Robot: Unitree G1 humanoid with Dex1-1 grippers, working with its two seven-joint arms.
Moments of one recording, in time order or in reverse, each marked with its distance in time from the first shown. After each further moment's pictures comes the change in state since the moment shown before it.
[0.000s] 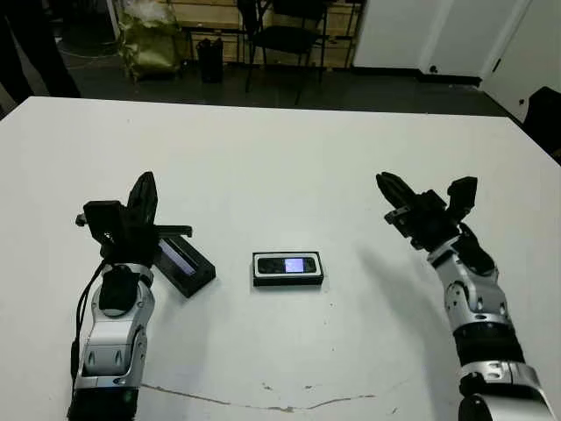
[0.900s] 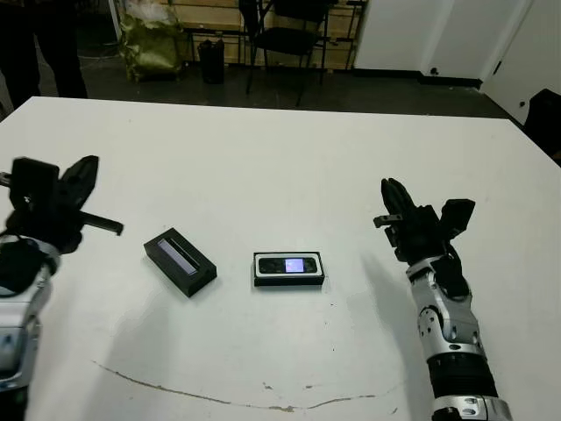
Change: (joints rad) left arm 0.004 0.491 0.152 -0.340 -0.092 0.656 -0.277; right arm 0.119 0.136 0.007 -0.139 -0.037 -0.075 -0.276
